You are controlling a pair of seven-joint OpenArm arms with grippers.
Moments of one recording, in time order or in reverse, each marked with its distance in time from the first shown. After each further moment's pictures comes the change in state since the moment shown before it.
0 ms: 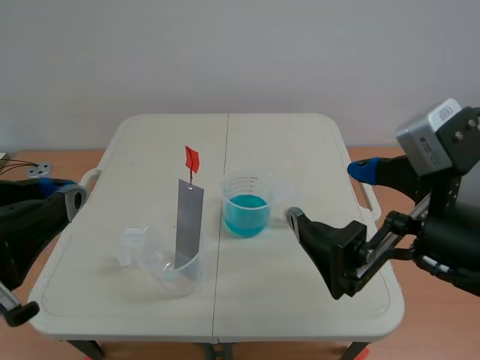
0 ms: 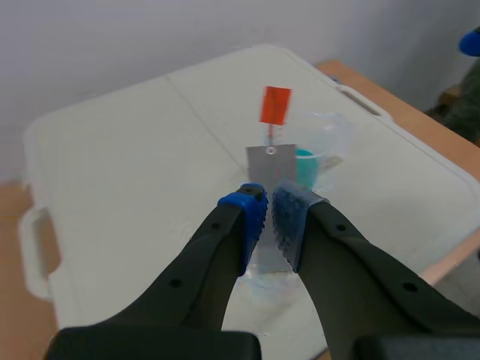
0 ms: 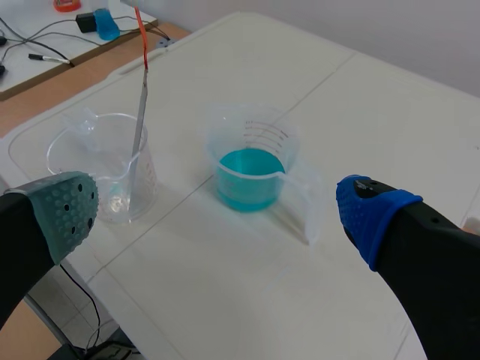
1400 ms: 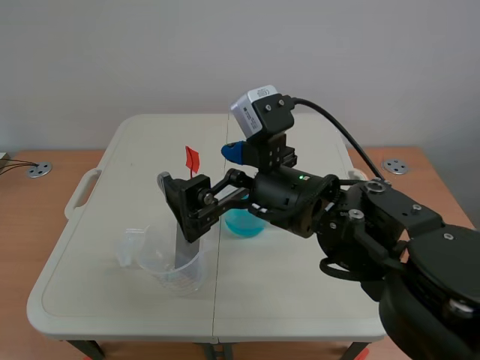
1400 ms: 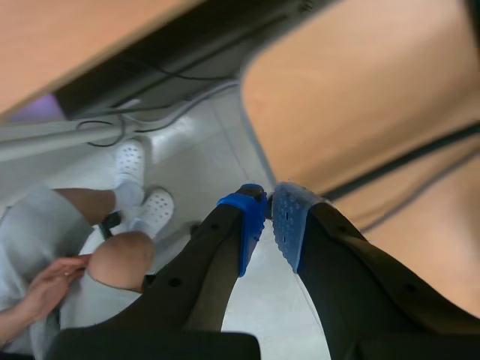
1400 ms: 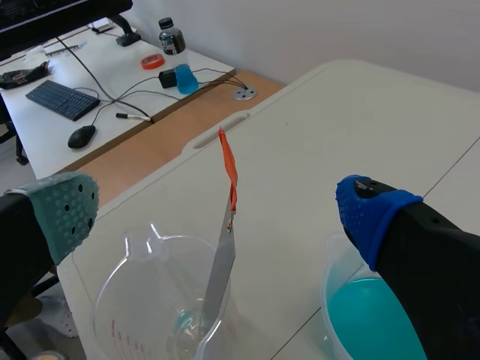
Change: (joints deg) left arm 22.1 -7.5 5.2 -35.5 9.0 9.3 0.1; right arm 28.2 -18.8 -21.9 -24.7 0.0 -0.9 -2.4
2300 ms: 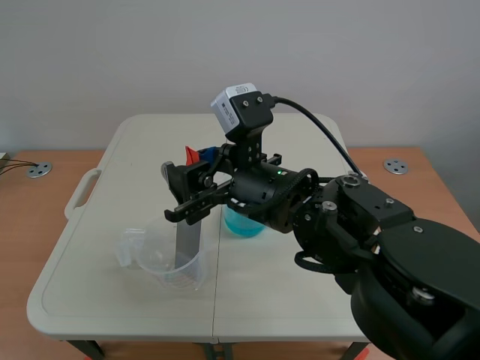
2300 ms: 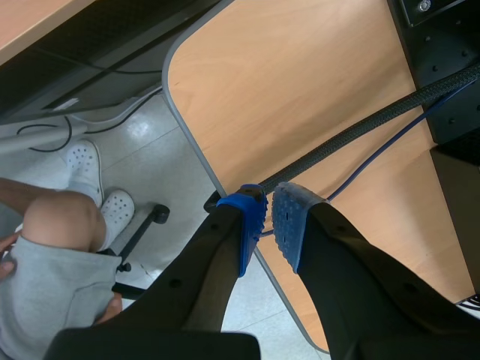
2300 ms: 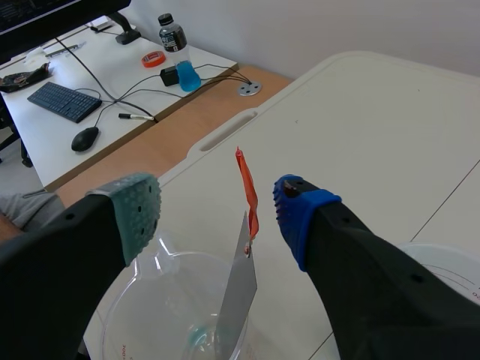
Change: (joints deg) left arm -1.7 0.0 5.5 -0.5 -0.1 -0.6 0.1; right arm 1.3 -3.8 -0.3 -1.4 -0.4 -1.6 -3.0
